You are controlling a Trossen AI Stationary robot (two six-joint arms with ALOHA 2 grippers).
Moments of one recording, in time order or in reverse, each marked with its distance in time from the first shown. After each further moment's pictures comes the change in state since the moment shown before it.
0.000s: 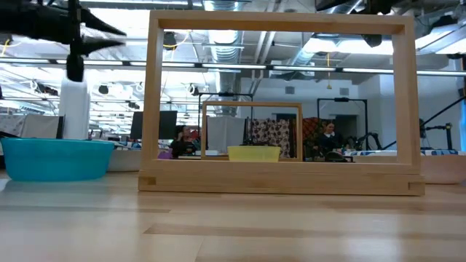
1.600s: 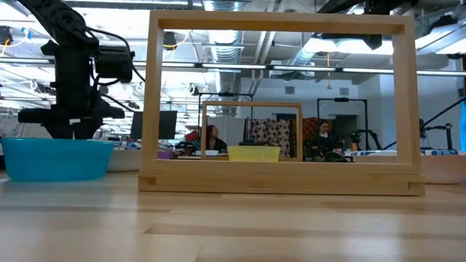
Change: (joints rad) left arm 0.612 0.984 0.272 -0.811 0.517 -0.069; right arm -0.026 0.000 0.001 -0.030 -0.003 -0.012
